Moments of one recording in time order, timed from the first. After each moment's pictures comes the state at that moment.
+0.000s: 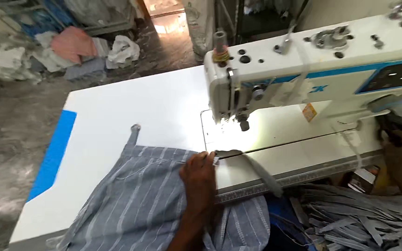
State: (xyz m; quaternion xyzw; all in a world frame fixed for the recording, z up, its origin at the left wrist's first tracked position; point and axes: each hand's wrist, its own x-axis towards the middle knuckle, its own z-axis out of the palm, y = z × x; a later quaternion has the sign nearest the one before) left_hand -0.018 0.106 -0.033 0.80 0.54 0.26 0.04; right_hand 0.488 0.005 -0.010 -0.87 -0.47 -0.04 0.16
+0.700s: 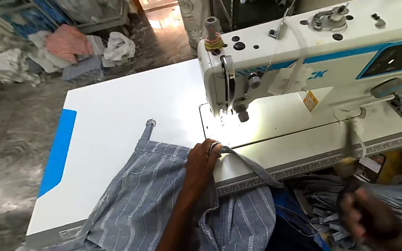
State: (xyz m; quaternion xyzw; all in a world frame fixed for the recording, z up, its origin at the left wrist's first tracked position) left_hand -0.020 0.137 -0.005 0.75 0.53 0.26 0.29; right_hand 0.333 -0.097 0.001 -0.55 -0.21 0.64 0.50
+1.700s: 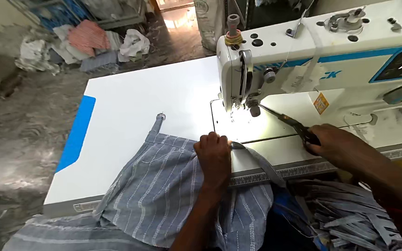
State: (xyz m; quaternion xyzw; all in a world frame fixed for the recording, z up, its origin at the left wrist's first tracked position) left_hand 0.008 0.102 -0.010 0.80 0.54 0.27 -0.04; right_hand 0.316 0.078 0.049 -0.73 -0.66 0.16 0.01
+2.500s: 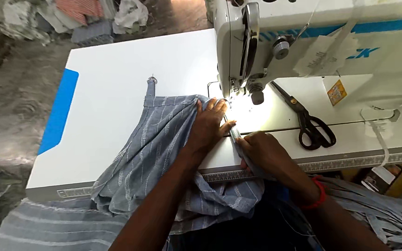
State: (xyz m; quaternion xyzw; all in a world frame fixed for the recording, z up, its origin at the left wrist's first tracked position) left_hand -0.003 0.194 -0.025 0.87 0.45 0.18 0.09; right_hand 0.174 0.096 0.030 -0.67 -0.60 0.42 0.13
